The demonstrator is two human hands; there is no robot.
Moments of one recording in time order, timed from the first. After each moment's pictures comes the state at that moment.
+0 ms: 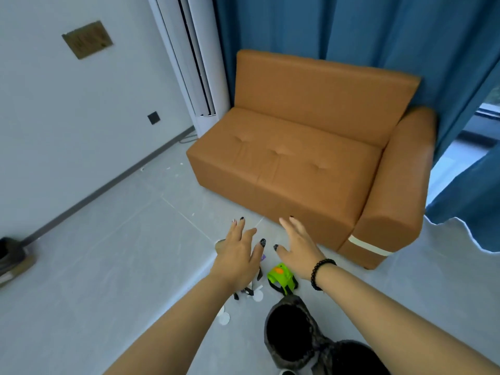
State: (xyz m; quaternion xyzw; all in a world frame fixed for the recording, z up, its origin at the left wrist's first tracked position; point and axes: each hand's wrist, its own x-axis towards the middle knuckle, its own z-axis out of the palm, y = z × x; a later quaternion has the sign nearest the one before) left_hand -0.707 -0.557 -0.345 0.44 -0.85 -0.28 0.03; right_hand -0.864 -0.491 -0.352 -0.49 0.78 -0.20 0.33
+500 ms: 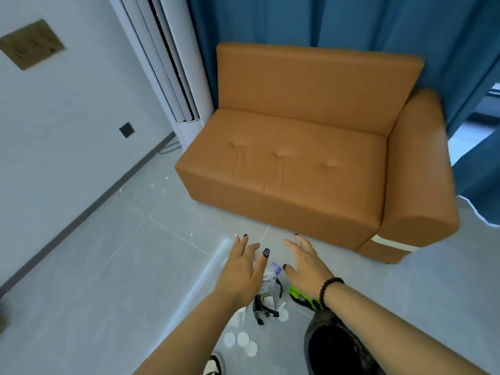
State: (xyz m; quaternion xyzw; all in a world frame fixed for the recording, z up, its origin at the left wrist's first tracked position) left_hand -0.663 -0.734 -0.408 0.39 -0.83 -0.39 -0.02; right_hand -0.810 -0.636 -0.418 -0.42 0.82 -0.18 0.35
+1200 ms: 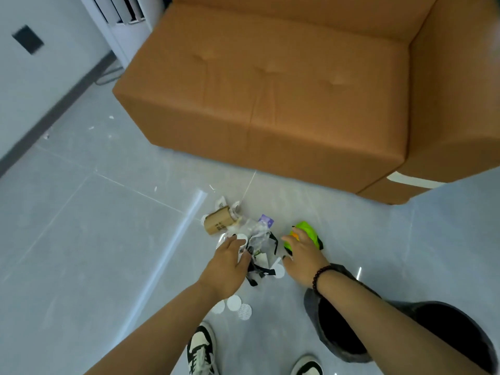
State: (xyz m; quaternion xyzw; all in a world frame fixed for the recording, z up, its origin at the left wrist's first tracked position) left_hand -0.635 -0.790 -0.672 0.36 -0.81 -0.44 -0.14; right_hand -0.786 -0.666 -0.693 -0.37 0.85 -0.07 0.38
